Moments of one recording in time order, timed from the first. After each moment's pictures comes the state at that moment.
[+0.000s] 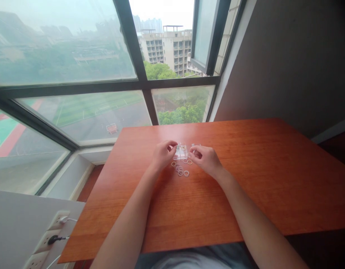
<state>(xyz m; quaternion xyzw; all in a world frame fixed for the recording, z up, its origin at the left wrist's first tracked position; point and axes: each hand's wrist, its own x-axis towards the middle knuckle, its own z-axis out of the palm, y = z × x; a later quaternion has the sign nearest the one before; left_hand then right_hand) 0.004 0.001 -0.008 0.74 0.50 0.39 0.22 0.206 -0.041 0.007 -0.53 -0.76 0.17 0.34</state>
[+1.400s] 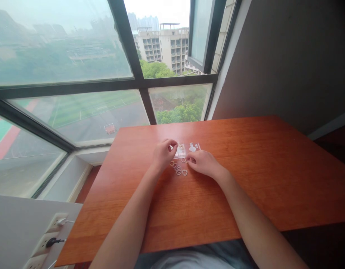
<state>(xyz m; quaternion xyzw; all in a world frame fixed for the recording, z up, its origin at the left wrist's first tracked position) 0.015 -0.004 -0.001 0.76 0.51 0.37 0.15 0.210 -0.043 0.004 -0.54 -0.82 0.16 0.12</state>
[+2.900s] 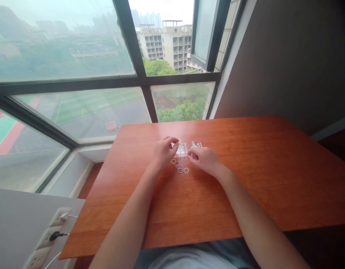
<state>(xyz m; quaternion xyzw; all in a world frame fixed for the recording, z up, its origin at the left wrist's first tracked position) 0.011 -0.008 0.005 0.77 0.50 0.37 0.14 0.207 -0.041 0.002 -0.55 -0.80 0.12 0.21</state>
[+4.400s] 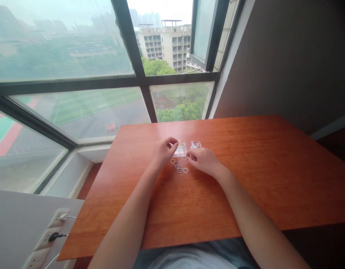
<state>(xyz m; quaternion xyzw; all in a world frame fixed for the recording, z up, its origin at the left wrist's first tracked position) 0.011 -0.002 -0.005 0.72 0.50 0.40 0.25 0.206 -0.043 0.003 -0.54 -0.82 0.13 0.16</state>
